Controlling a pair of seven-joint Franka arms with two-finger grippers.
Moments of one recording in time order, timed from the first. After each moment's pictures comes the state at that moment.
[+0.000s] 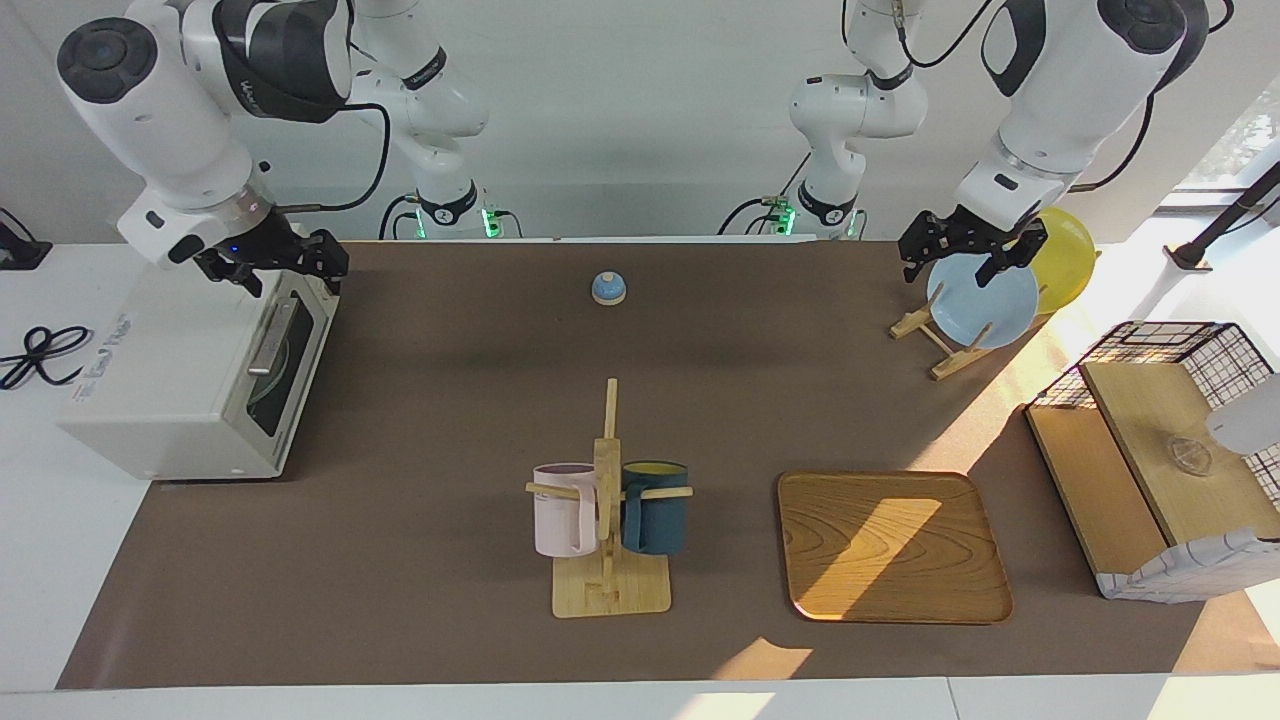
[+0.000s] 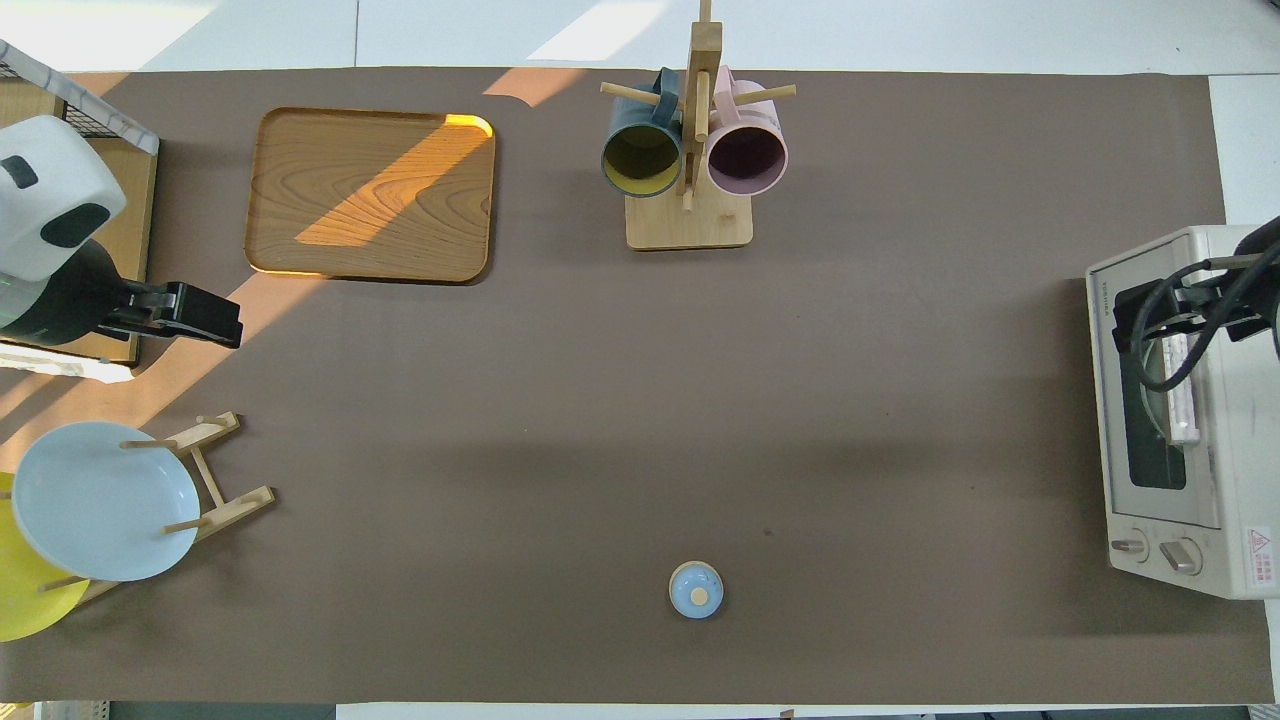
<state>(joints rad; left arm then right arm) -0.16 -0.02 0.00 -1.64 -0.03 1.56 -0.01 -0.20 0.06 0.16 -1.59 -0.06 1.46 -0.08</state>
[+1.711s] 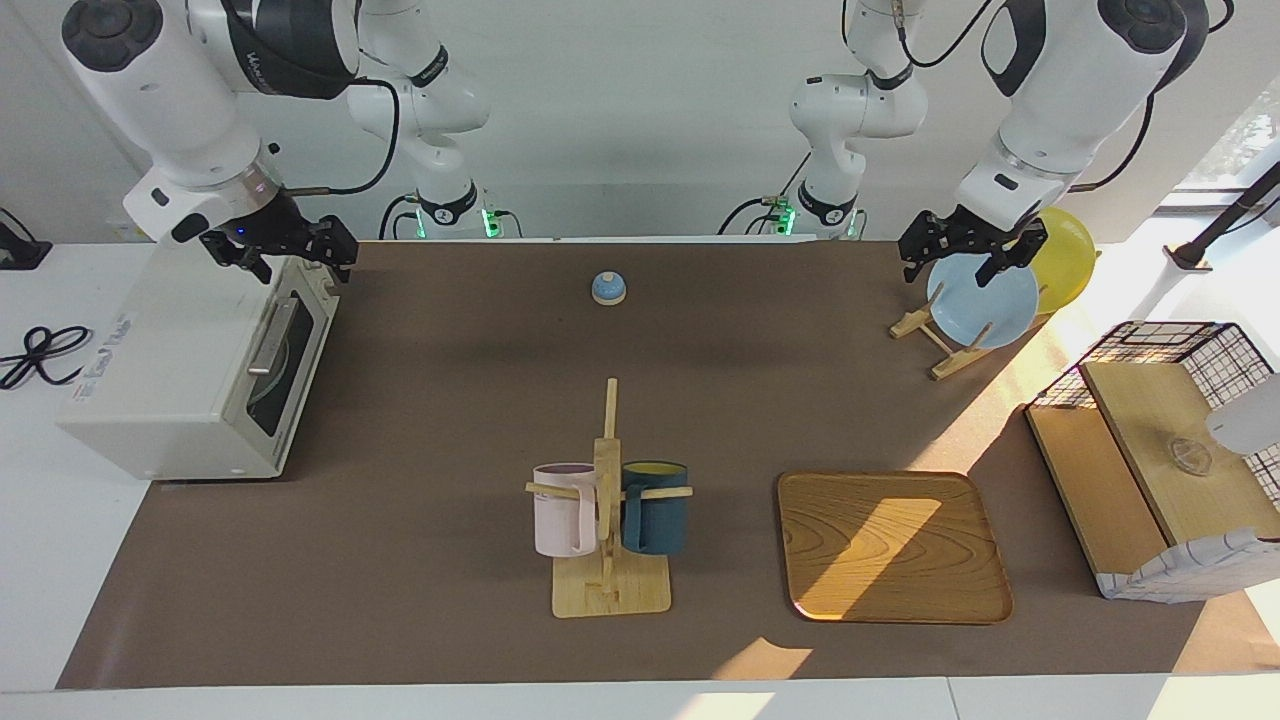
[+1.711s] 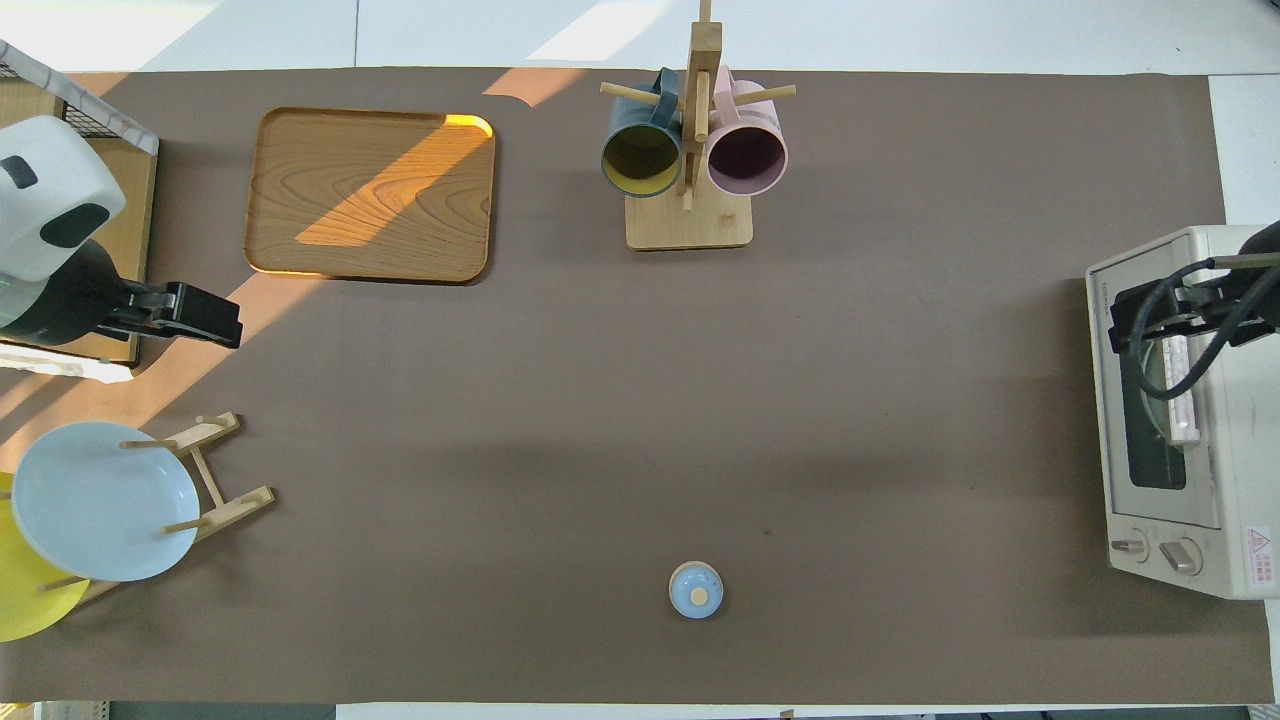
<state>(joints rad) -0.16 -0.02 0.00 -1.64 -0.03 1.56 -0.01 0.04 0.04 -0.07 -1.57 -0.04 1.44 -0.05</state>
